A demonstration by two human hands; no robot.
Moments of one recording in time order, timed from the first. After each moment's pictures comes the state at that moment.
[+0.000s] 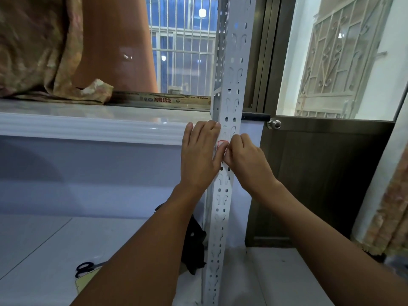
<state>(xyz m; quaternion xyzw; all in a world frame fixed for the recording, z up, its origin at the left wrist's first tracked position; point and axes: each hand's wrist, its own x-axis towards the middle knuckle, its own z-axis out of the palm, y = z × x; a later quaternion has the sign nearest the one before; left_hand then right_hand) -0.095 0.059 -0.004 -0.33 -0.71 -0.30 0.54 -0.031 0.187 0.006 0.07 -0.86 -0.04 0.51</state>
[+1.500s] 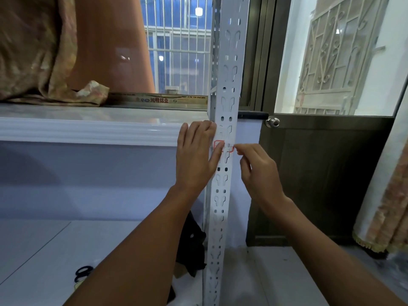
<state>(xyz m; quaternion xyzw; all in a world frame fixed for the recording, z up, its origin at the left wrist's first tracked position) -0.098 0.063 -0.002 -0.34 -0.70 -0.31 0.54 -0.006 0.206 -0.013 0.08 -0.82 0.14 0.54</state>
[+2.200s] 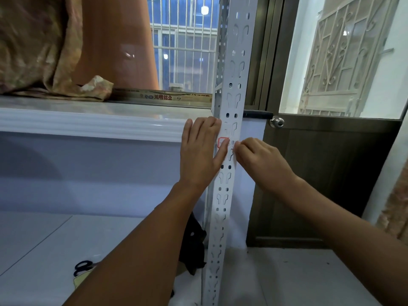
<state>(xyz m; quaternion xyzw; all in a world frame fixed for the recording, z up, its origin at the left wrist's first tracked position) -0.098 0.061 -0.006 -0.34 -0.70 -0.30 0.55 -0.012 0.224 0.008 0.20 -0.82 -0.19 0.50</state>
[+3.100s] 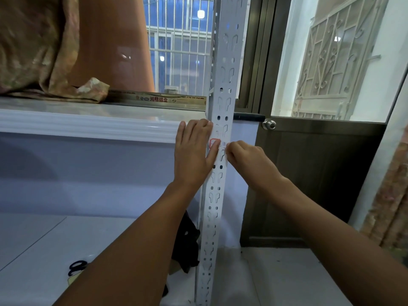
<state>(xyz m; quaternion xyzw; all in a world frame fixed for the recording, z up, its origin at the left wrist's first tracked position) -0.086 0.059 -0.002 -0.33 -0.71 -0.33 0.52 -0.011 0.217 0.010 0.17 -0.88 -0.07 0.44</state>
